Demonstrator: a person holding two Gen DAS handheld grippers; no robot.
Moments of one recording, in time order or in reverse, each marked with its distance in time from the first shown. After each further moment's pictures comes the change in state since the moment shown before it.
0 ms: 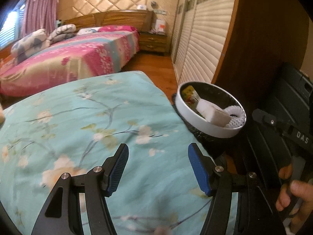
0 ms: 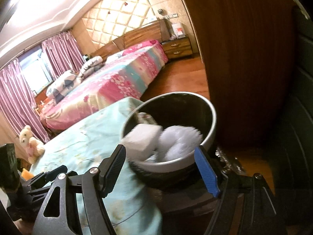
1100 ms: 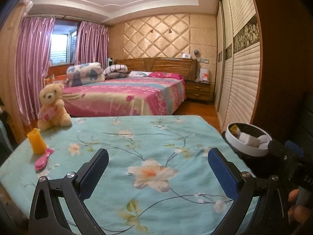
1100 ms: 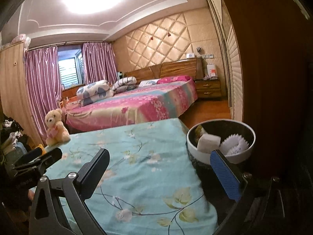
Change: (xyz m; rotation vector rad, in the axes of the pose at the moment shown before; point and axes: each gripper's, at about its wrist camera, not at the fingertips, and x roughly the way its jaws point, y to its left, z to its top) left arm -0.132 0.022 -0.108 -0.065 -0.380 0.330; right arm -0.052 0.107 -0.076 -0.247 -0.260 0.108
